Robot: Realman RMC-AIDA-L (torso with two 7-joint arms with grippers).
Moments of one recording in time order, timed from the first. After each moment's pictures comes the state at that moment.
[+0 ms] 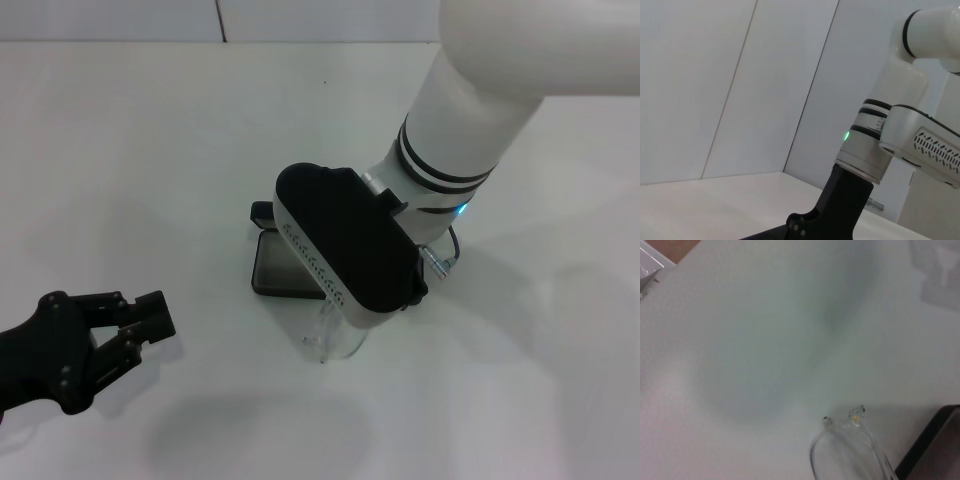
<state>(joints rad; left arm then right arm) -0.18 -1.99 0.82 0.54 1.66 1.86 -1.17 1.12 2.03 -2.10 -1.05 -2.28 -1.27 1.88</state>
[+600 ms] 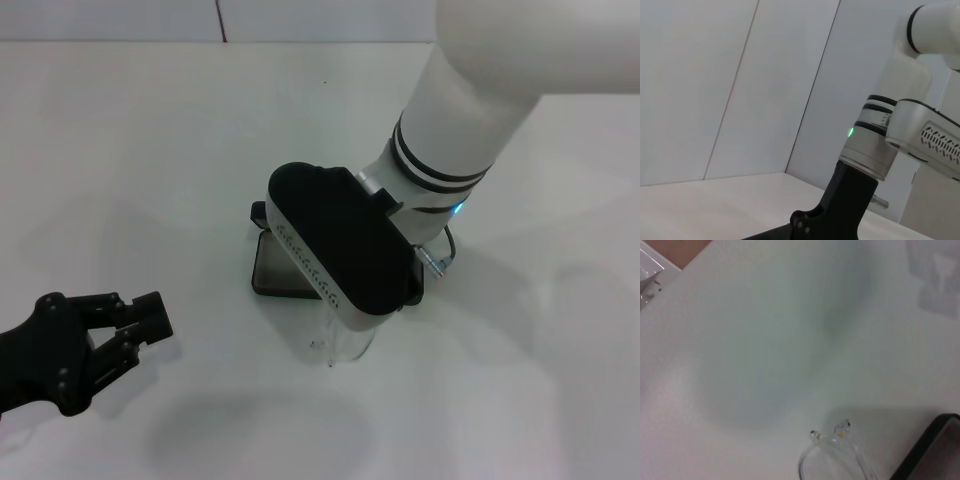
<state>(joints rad) -0.17 -1.99 0.81 0.54 1.66 1.86 -1.16 1.12 2.03 -2.10 -1.08 -2.29 -1.29 1.90</state>
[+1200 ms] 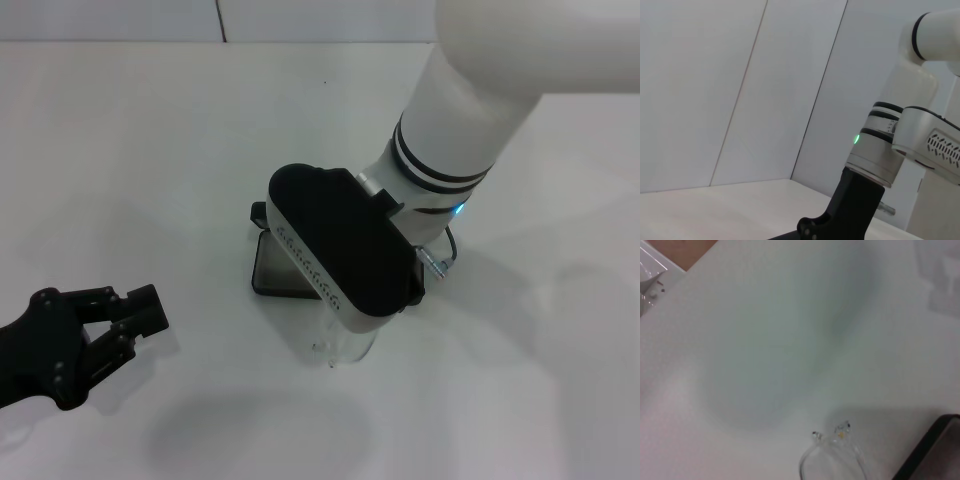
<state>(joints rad) -0.17 -1.99 0.79 0.54 1.65 1.86 -1.16 1.12 2.03 -2.10 -1.08 -2.29 -1.30 1.89</state>
